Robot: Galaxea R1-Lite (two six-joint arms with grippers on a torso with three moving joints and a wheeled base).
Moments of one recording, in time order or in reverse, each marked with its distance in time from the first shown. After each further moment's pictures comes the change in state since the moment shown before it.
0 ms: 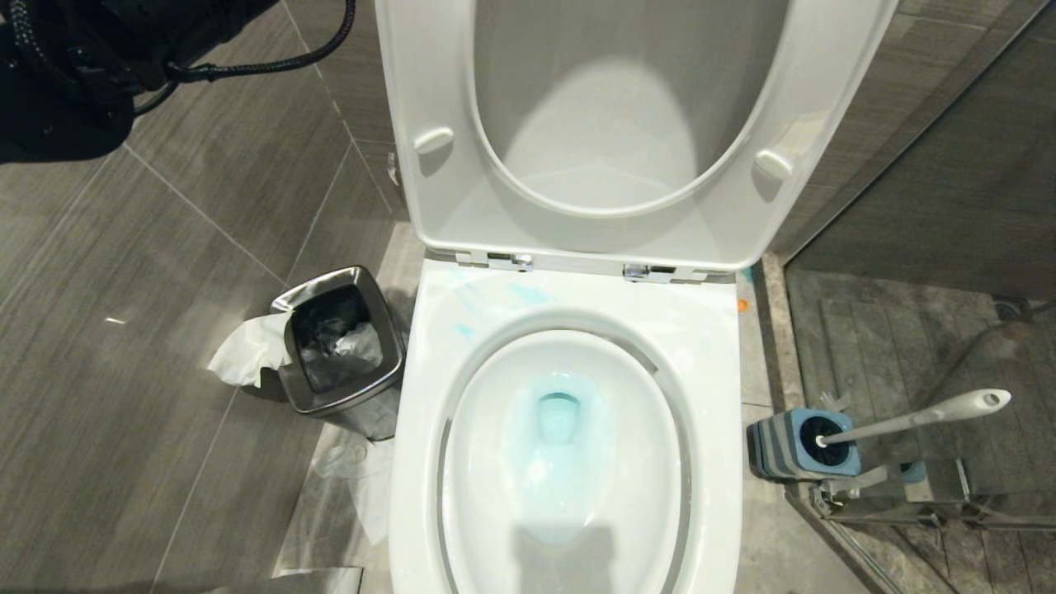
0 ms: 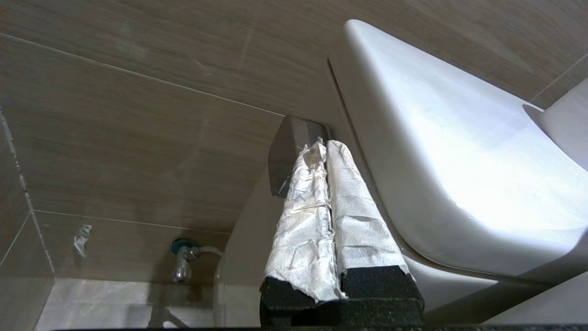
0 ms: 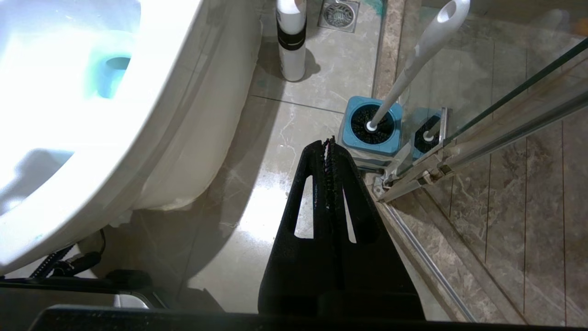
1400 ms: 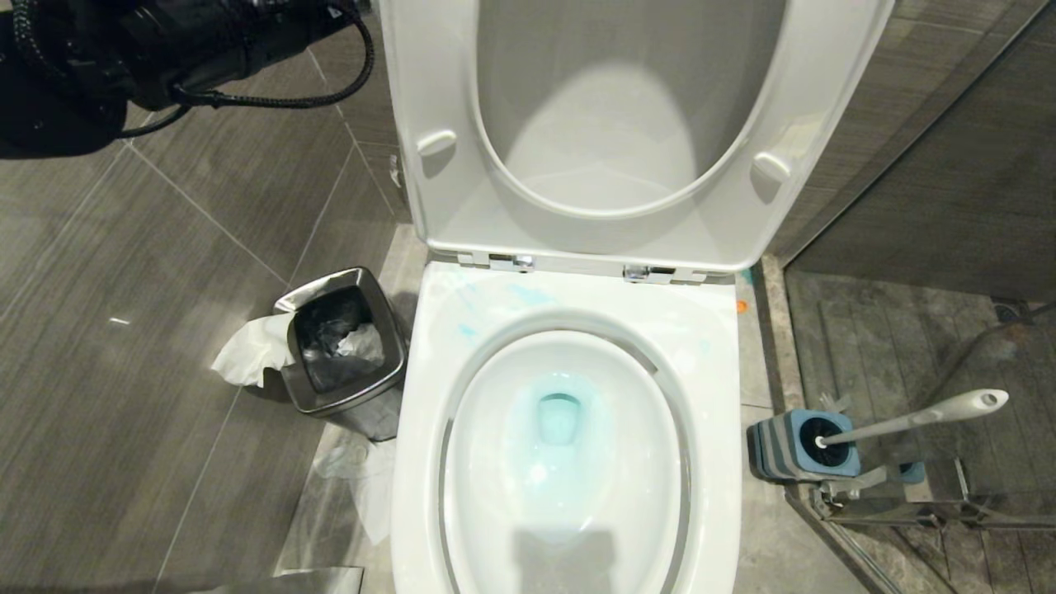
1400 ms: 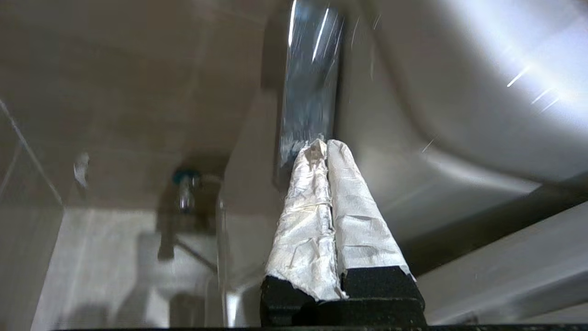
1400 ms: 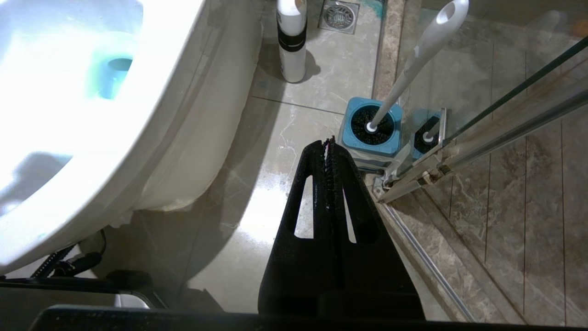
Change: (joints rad) left arm -0.009 0.028 0.002 0.256 -0.027 0.046; right arm 0.000 0.000 0.000 0.000 0.000 0.000
